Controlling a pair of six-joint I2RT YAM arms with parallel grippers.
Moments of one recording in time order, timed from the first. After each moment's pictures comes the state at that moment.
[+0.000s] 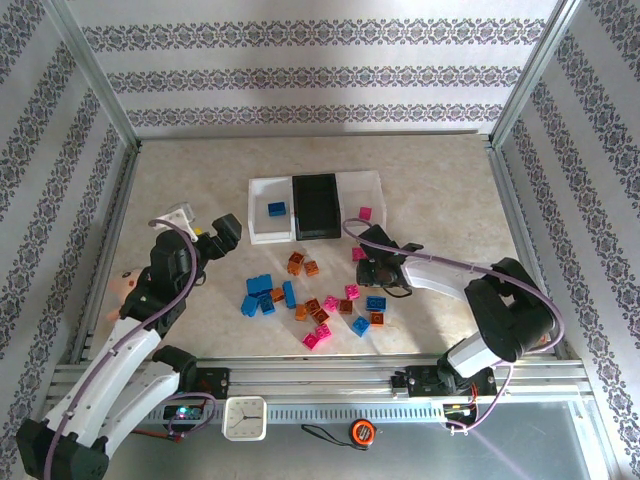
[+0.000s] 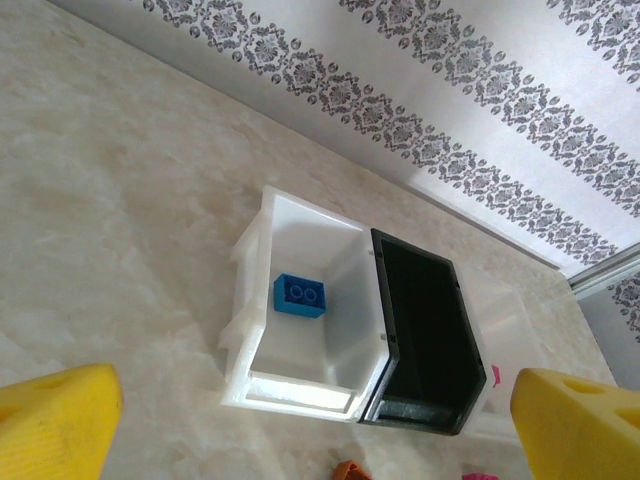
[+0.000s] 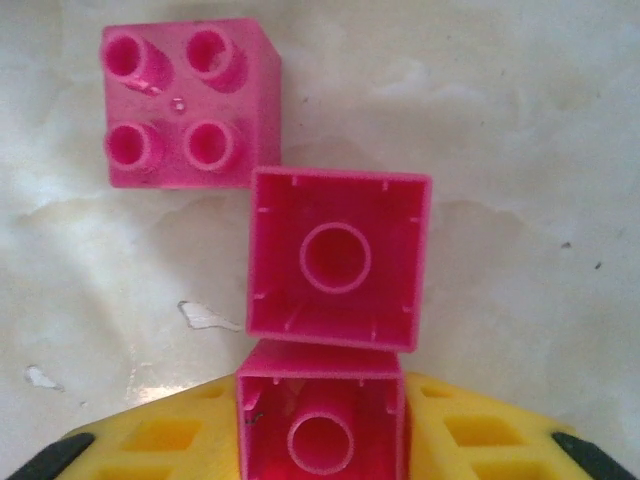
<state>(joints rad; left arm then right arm) -0.32 0.71 0.60 -0.23 -0.16 -0.65 0.60 1.52 0.74 -0.41 0.07 0.62</state>
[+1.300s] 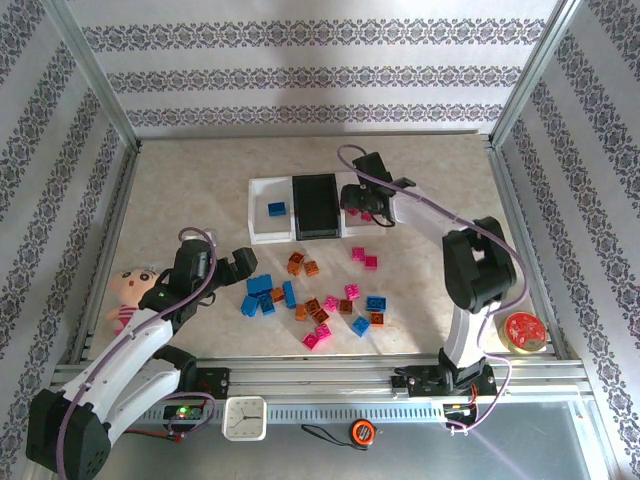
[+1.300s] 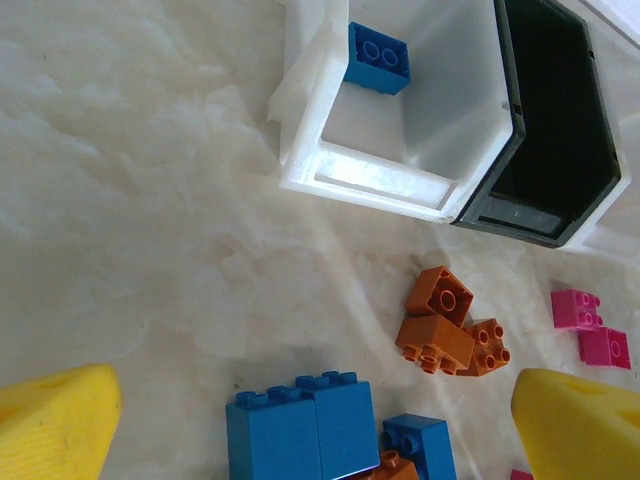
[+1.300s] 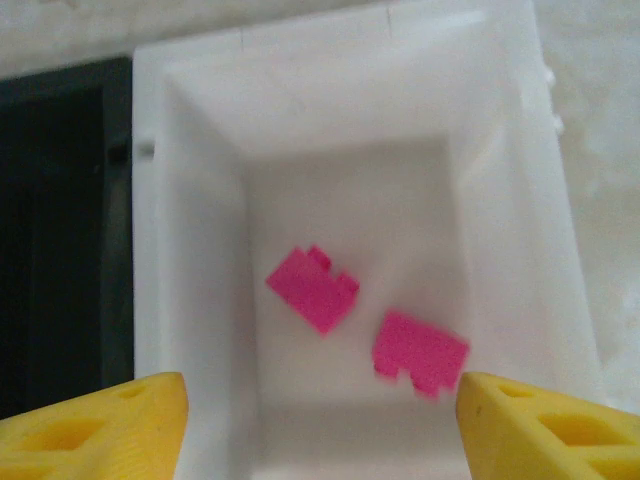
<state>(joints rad) -0.32 0.82 0.47 -0.33 0.04 -0.67 0.43 1.83 1.33 -0.45 0.10 0.47</state>
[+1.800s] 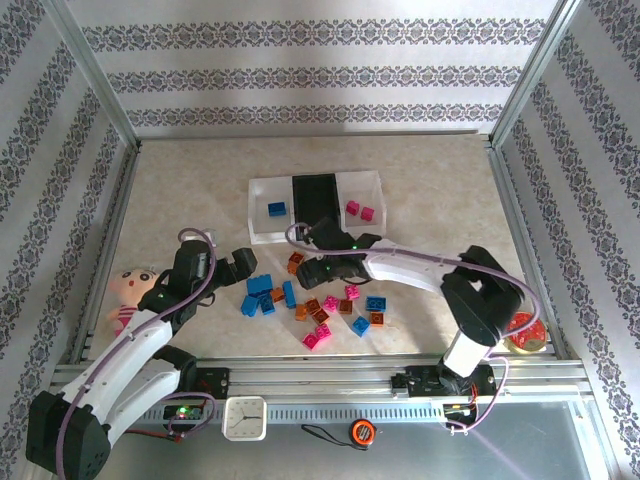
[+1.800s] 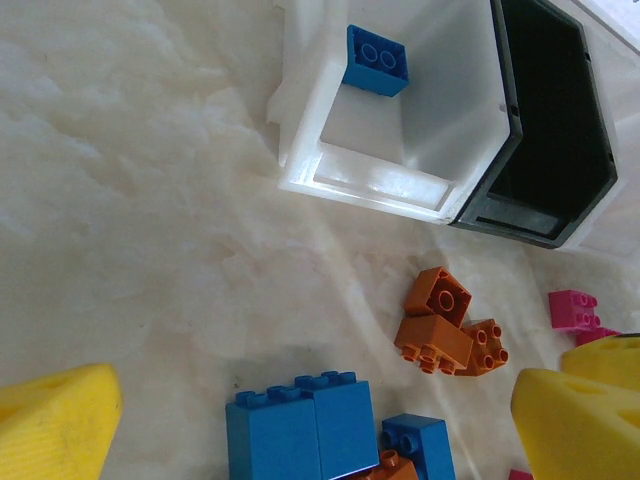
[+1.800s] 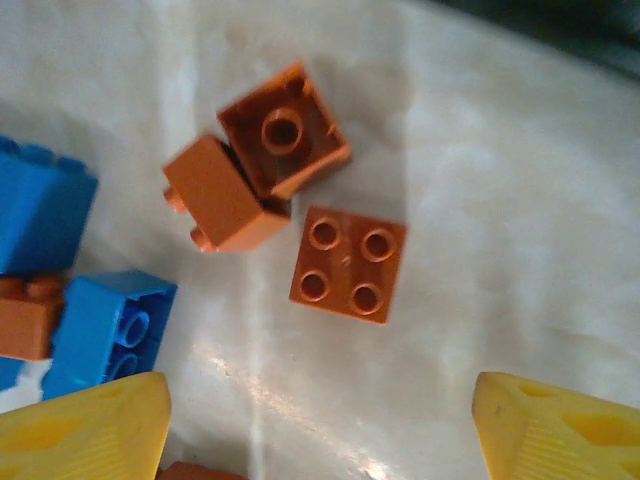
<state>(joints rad) -0.32 0.81 0.46 -0.33 0.04 -0.67 0.84 1.71 1.05 -0.42 -0.04 0.35</state>
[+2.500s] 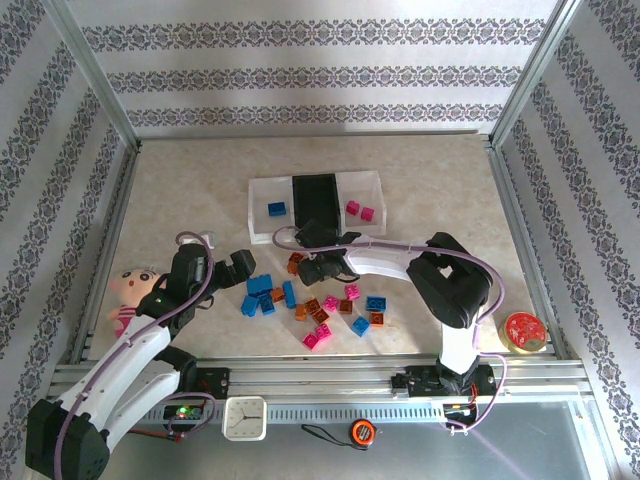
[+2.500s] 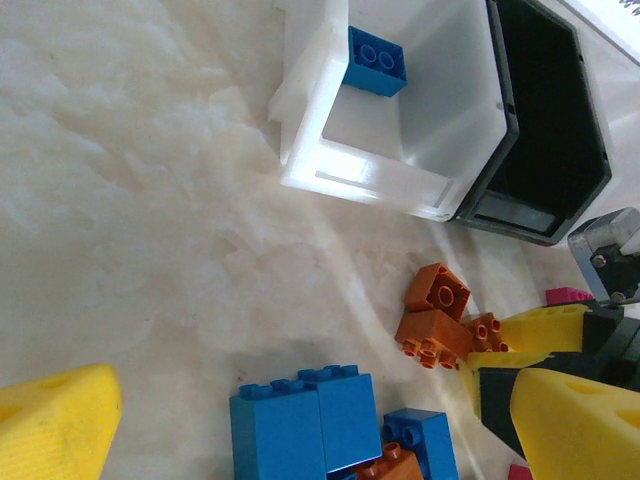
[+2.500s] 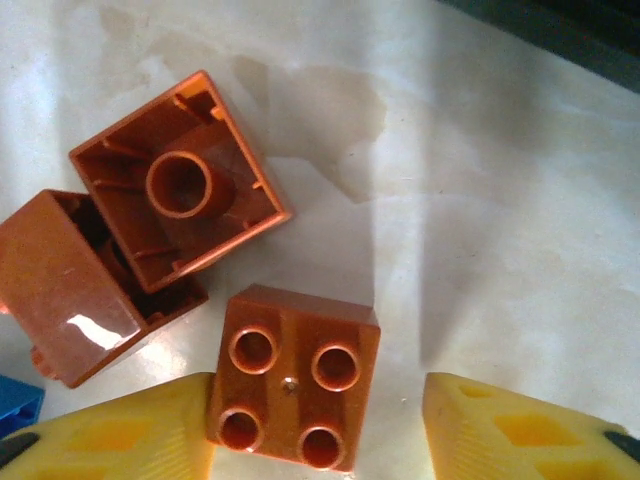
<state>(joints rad) -0.32 0.76 0.44 -0.33 0.03 -0.67 0.84 1.89 1.14 -0.40 0.06 0.32</state>
